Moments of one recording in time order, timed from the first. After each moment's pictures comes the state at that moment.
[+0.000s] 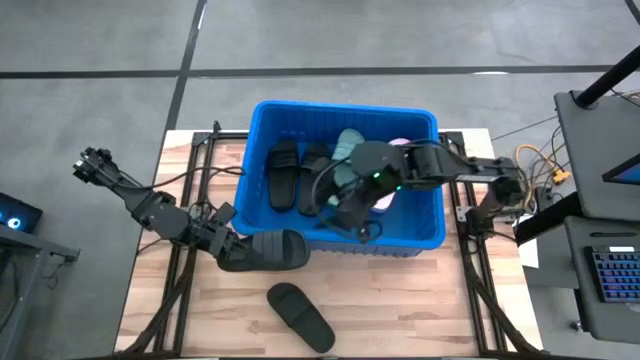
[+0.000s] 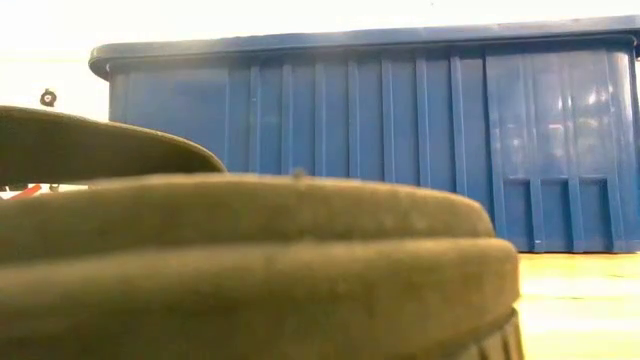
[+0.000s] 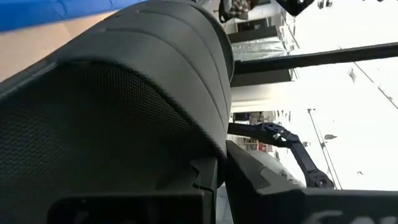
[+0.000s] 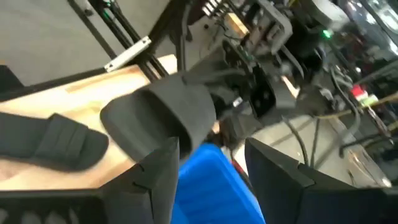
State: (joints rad) left arm -0.57 0.85 0.89 -0.21 -0.29 -1.51; right arm 0.09 1.73 2.04 -0.75 -0.24 -0.82
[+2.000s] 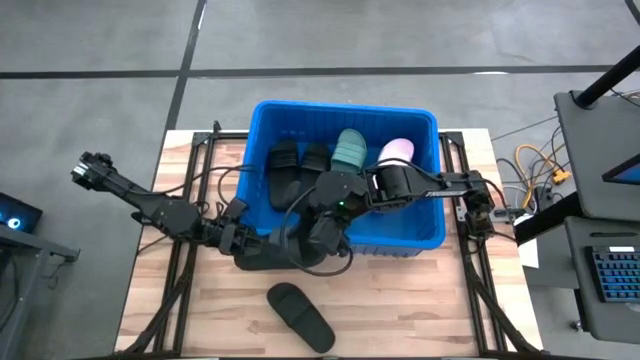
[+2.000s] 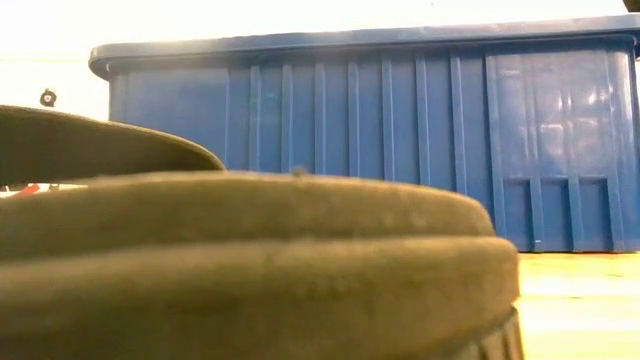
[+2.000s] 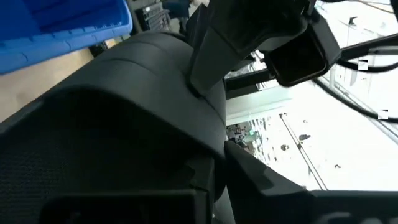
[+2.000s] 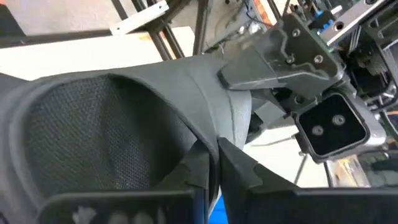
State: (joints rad) left arm -0.47 0.97 0.89 0.09 -0.27 -1.33; right arm 0.17 2.01 2.33 -0.89 -0.13 -0.98
